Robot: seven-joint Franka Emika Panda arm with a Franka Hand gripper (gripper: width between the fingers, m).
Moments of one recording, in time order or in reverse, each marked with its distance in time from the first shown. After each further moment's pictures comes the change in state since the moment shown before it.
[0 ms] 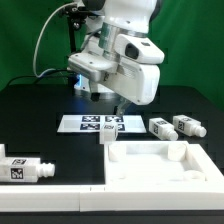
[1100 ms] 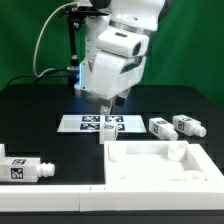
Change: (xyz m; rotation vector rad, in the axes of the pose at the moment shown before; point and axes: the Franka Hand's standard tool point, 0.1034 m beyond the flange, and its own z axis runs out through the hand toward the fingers) arm 0.001 0.018 -0.003 -0.011 0.047 0.978
